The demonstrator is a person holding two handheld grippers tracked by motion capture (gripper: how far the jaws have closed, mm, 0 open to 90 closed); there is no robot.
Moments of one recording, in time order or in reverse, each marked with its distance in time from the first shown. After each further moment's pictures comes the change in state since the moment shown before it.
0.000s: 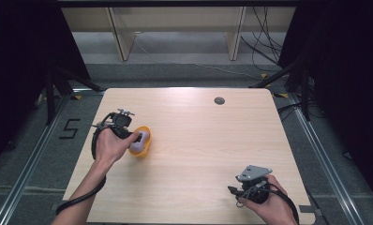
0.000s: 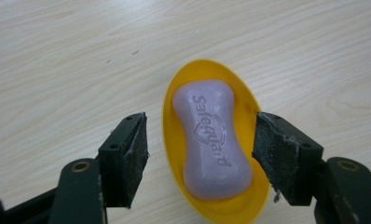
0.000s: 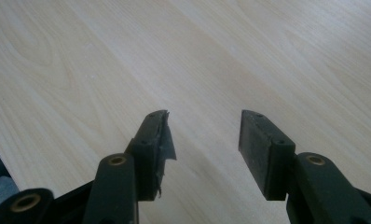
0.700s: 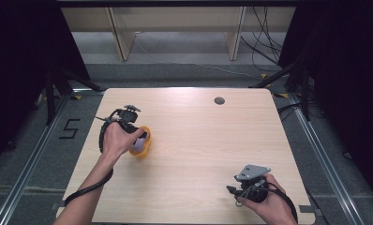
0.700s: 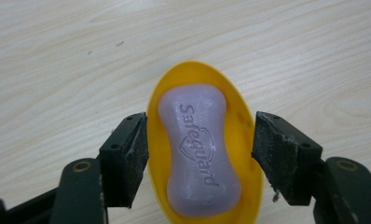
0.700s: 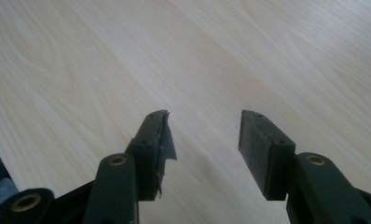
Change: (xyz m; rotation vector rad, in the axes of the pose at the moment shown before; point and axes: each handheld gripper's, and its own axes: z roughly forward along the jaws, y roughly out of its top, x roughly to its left) left arm -0.006 0.023 0.019 0.087 -0.022 -0.032; right arm -0.002 0.002 0.002 0.013 0.023 -0.005
